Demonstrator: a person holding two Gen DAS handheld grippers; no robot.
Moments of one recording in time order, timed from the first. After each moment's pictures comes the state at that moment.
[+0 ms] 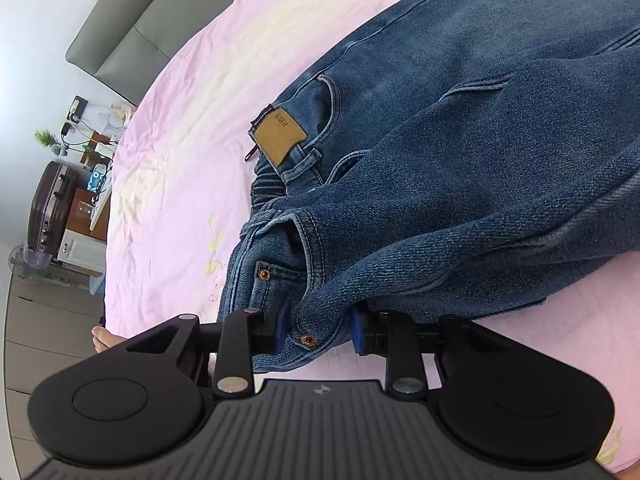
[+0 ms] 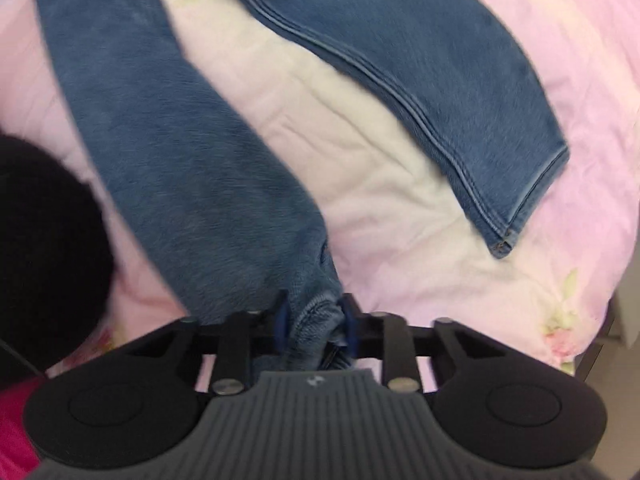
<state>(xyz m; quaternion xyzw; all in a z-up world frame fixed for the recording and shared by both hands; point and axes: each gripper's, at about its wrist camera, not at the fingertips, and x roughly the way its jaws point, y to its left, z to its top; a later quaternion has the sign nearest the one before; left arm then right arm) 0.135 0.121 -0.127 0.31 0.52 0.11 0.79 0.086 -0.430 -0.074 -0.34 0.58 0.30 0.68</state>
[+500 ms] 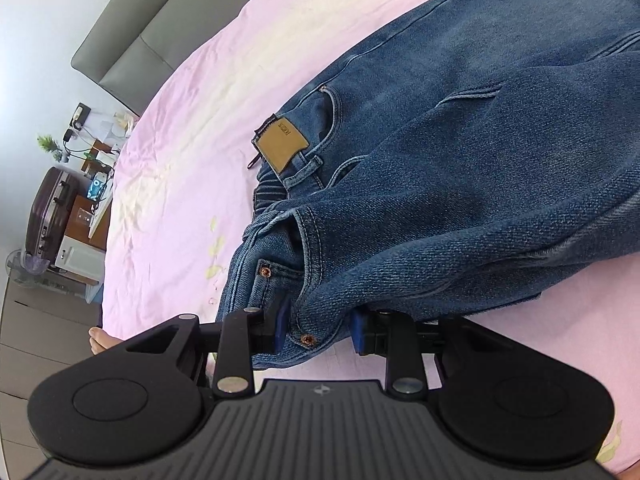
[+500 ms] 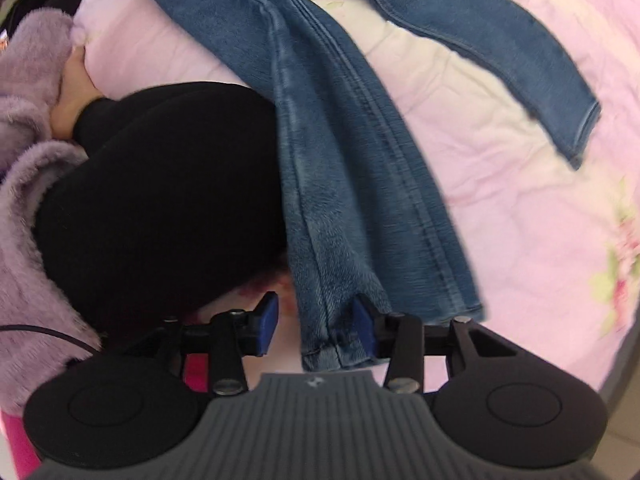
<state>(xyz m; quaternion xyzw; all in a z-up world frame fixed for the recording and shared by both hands) 0.125 0.123 -0.124 0.31 0.50 0.10 0.80 -0.040 -0.431 -0.049 -0.22 0.61 0.33 0.69</state>
